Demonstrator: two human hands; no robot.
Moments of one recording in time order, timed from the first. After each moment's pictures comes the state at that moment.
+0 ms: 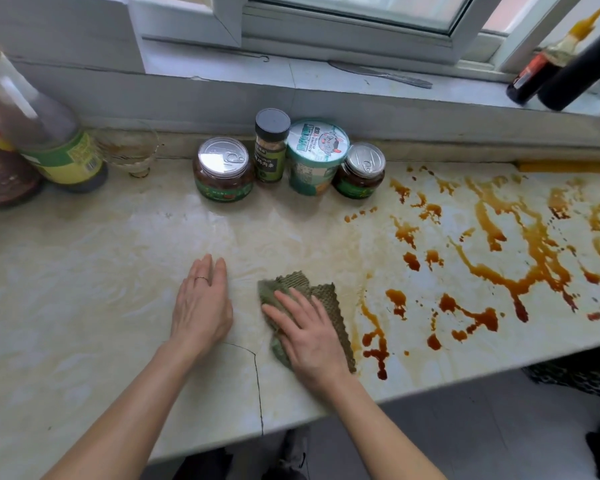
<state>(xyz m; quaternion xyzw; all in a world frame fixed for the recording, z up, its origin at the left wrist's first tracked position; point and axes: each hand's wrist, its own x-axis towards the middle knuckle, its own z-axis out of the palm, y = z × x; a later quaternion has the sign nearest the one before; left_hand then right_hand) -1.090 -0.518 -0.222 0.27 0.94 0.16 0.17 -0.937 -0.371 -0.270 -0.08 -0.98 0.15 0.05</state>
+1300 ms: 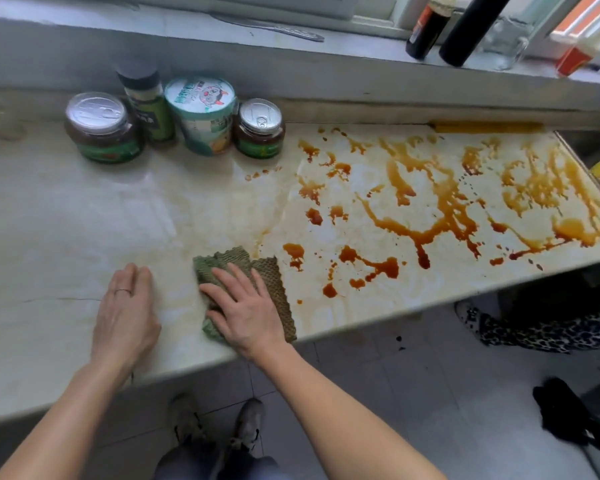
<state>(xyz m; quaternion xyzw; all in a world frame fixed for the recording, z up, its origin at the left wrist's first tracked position) -0.977 -0.487 -0.247 0.21 0.96 0.14 0.12 -0.865 -0.324 -0.273 -0.06 -0.98 0.18 0.08</state>
